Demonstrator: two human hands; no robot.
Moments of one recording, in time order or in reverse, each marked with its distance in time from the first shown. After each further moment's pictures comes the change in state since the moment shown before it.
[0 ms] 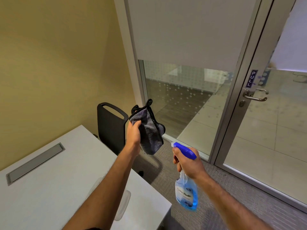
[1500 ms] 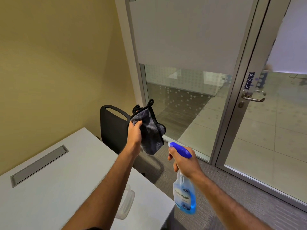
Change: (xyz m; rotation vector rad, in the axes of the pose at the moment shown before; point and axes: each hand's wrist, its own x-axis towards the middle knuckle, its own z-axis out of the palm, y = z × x) left_hand -0.020 0.014 -0.024 0.056 -0.024 0.054; right_hand -0.029 -0.024 0.032 0.002 0.014 -0.018
